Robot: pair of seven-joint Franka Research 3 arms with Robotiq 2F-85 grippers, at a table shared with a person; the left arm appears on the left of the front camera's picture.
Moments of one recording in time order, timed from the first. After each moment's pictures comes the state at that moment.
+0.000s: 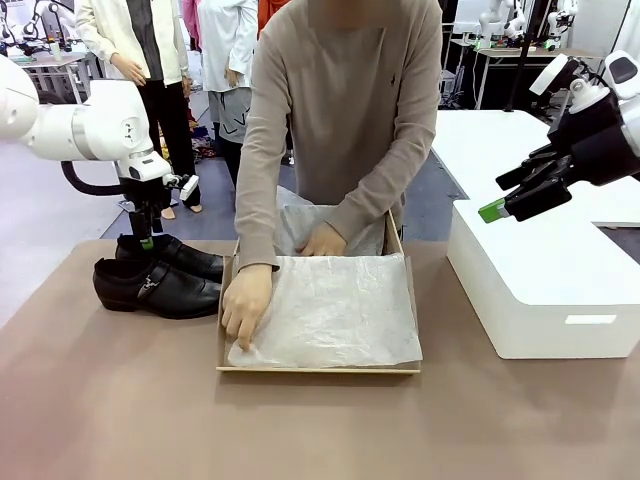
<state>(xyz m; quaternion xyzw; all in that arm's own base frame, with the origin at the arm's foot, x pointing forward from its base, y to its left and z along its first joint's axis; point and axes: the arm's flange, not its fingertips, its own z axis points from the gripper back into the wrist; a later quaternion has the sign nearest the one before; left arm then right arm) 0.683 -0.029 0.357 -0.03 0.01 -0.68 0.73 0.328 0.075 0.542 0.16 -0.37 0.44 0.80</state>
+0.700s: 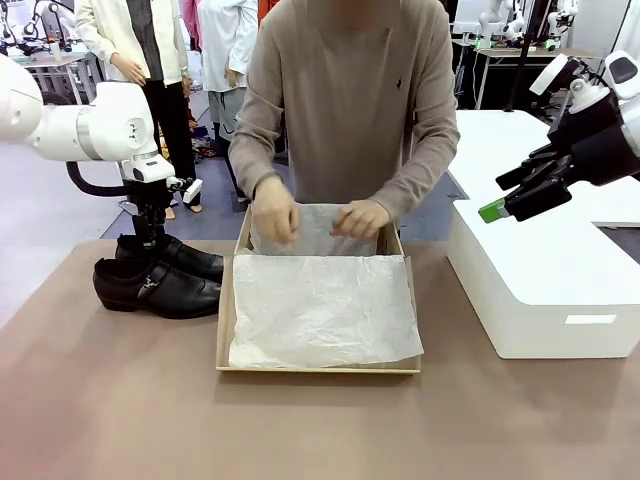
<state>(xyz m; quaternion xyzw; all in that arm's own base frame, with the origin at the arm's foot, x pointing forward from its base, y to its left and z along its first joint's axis) 0.681 -0.037 0.353 -0.04 0.03 -0.68 0.73 0.328 0.075 0.542 0.16 -0.37 0.44 0.80</state>
